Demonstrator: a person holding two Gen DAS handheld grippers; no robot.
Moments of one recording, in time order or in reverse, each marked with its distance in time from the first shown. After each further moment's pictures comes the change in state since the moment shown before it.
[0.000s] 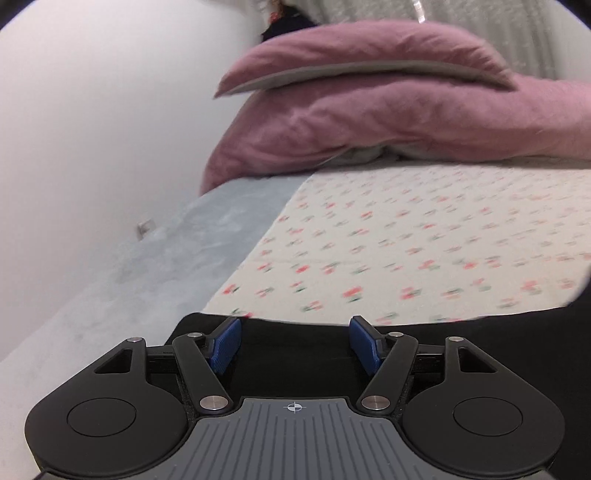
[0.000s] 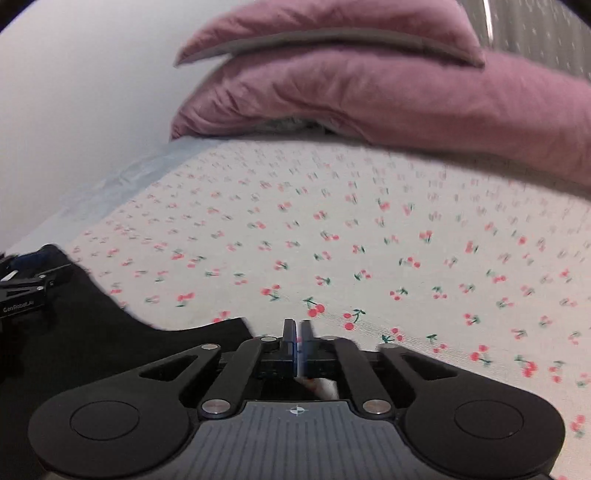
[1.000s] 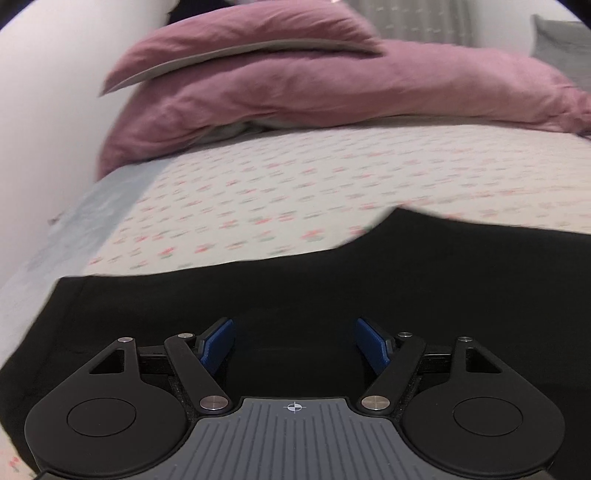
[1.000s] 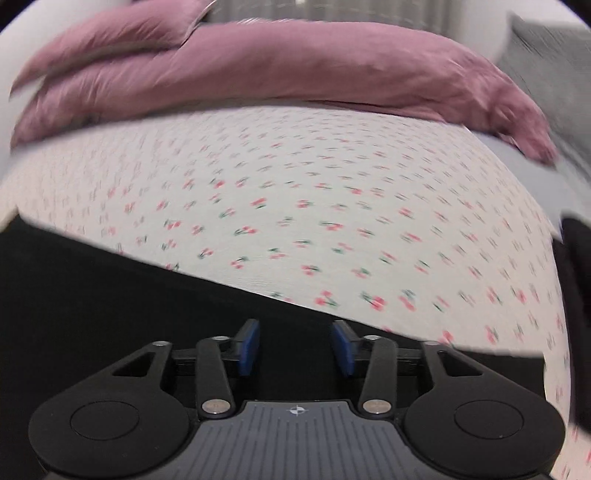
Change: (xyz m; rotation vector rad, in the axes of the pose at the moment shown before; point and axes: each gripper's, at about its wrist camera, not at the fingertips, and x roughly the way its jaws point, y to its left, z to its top) left arm -0.080 -0.106 -0.012 0.100 0.126 -0.272; right arm -0.258 -0.215 -0.158 0.292 0.091 -0.480
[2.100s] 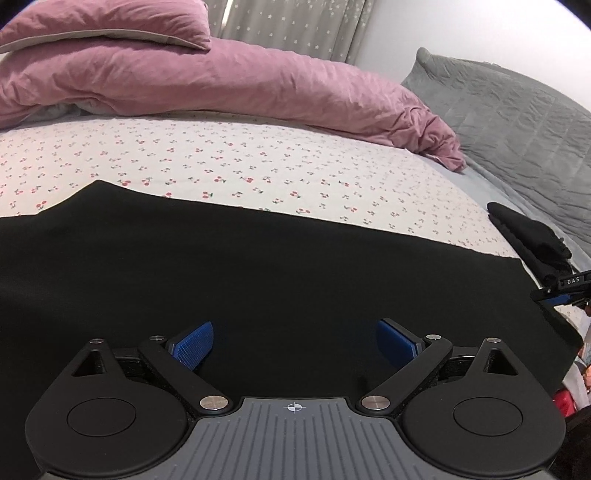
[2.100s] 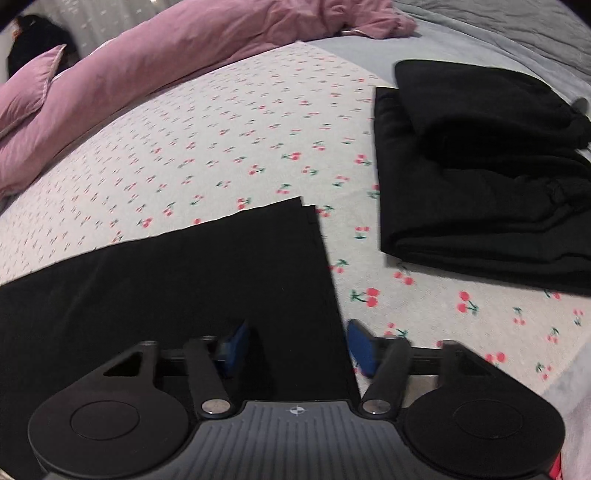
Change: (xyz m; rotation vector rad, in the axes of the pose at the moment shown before) left arm -0.036 -0.139 -0.026 -0.067 -0.015 -0.524; right arm -0.044 -0.146 -0.078 0.354 0.129 -0.090
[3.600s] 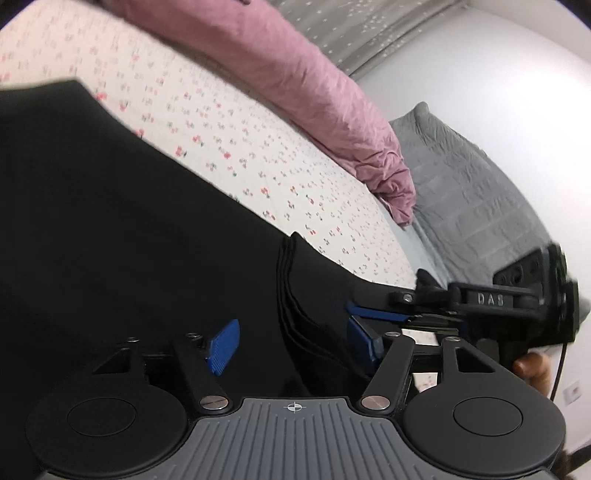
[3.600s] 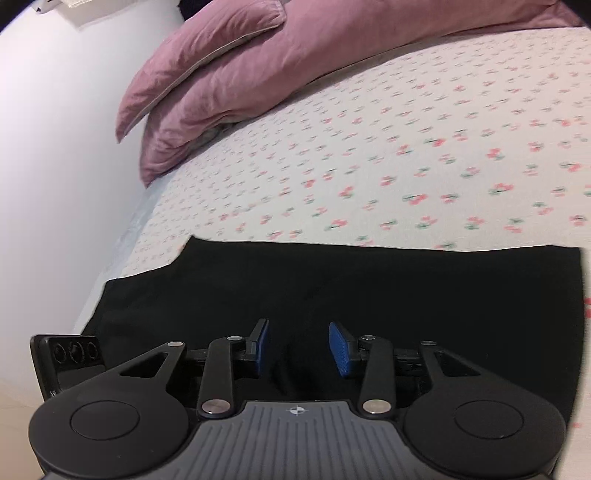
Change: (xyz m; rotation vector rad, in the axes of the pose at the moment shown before) left arm 0.041 0.048 0.012 -0.417 0.029 -0.356; right arm 0.036 0.262 0.015 -0.195 0.150 0.624
